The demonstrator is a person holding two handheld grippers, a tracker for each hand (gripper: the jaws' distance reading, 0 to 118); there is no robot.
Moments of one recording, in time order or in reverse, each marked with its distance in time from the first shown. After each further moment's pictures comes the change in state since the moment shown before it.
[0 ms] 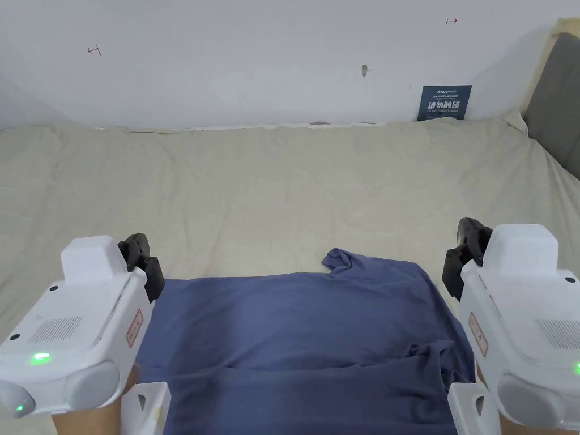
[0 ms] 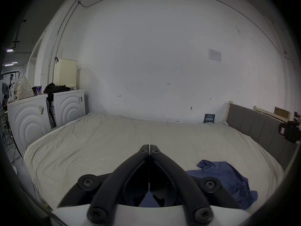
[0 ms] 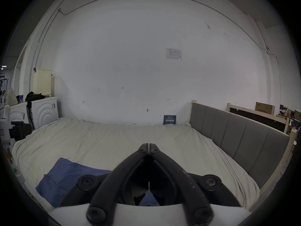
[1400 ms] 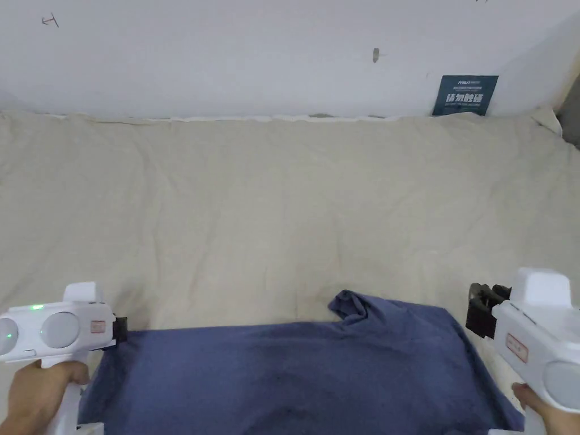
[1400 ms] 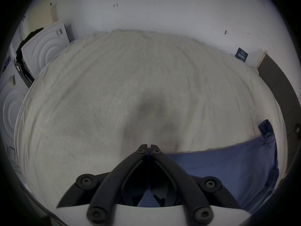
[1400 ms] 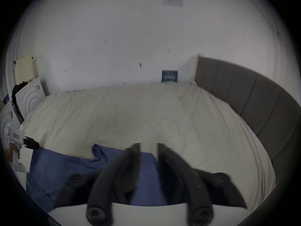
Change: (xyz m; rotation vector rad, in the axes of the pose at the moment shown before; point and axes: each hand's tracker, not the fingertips) left arm -0.076 -0.090 -0.295 -0.749 0.008 -0.001; right arm 0.040 -0.072 -0.240 -0.474 -0.006 -0.052
